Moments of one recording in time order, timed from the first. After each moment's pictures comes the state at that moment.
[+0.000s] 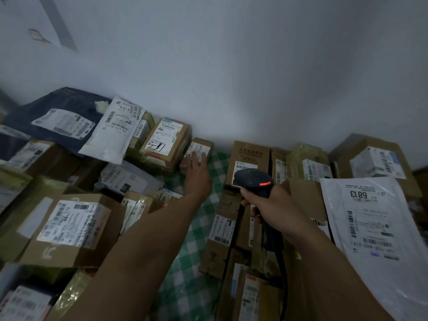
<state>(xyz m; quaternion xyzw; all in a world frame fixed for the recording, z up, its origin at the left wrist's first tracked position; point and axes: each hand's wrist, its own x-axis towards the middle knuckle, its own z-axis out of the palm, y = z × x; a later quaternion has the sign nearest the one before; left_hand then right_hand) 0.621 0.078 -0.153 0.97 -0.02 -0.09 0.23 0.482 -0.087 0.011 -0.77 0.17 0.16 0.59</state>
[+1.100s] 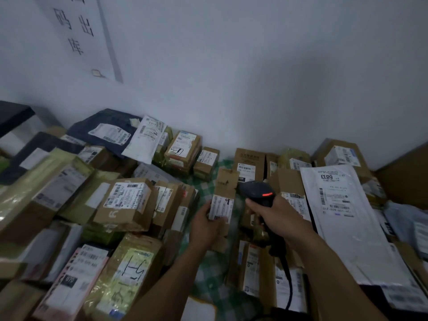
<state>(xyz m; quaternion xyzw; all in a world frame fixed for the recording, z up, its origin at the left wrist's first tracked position) 0.411 0.123 -0.078 0.79 0.07 -0.13 0.59 0.374 -0.059 0.065 -0.79 0.18 0.16 0.57</state>
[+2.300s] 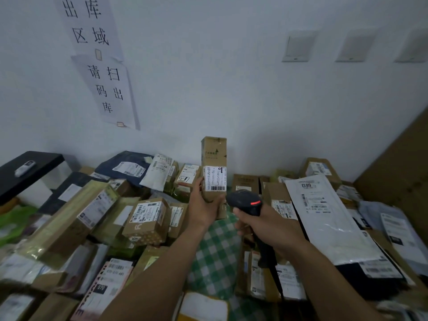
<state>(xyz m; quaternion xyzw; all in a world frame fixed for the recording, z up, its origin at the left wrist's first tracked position) 0.403 0.144 0.058 0.77 -0.02 0.04 0.64 0.289 -0.006 0.135 -0.75 0.09 0.08 0.65</state>
